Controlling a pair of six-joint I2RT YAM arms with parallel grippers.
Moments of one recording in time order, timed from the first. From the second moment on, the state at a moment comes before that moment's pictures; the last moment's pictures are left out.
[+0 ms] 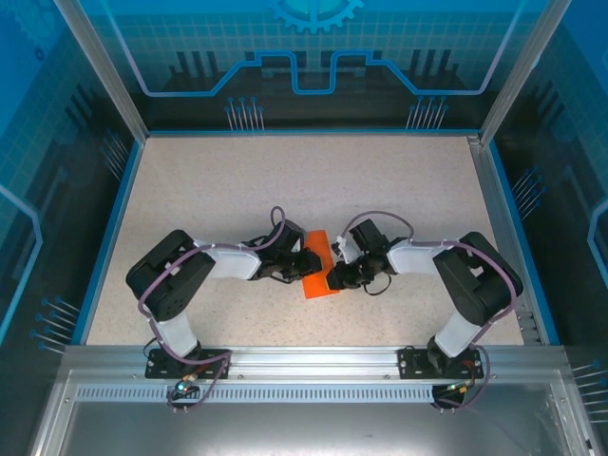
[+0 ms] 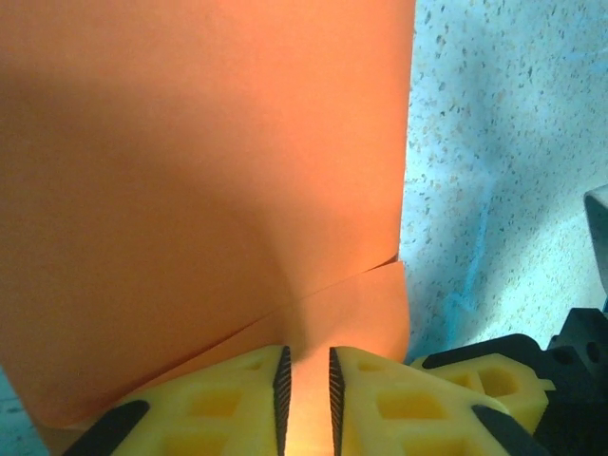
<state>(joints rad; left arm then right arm) -0.67 1.76 0.76 0.11 0.35 -1.00 0.56 1.67 0.69 -0.20 -0.64 0.38</state>
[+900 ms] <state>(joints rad) -0.69 1.74 0.69 0.24 0.31 -1.04 0.55 1.67 0.67 -0.15 -0.66 0.44</state>
